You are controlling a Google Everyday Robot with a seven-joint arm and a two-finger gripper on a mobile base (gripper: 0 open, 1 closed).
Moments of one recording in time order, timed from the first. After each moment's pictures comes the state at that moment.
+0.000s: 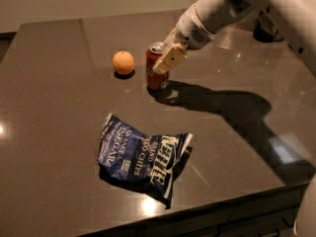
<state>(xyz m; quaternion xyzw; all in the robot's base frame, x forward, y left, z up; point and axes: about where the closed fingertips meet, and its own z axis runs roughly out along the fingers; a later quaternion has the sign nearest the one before) 0.633 -0.039 0.923 -0.60 0.72 0.18 0.30</state>
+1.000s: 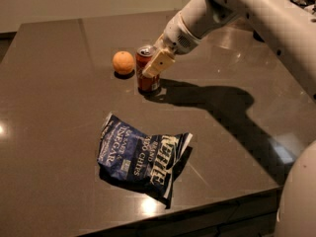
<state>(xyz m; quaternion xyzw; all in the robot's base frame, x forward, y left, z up) 0.642 -0.008 0.902 -0.61 0.71 0.19 0.29</state>
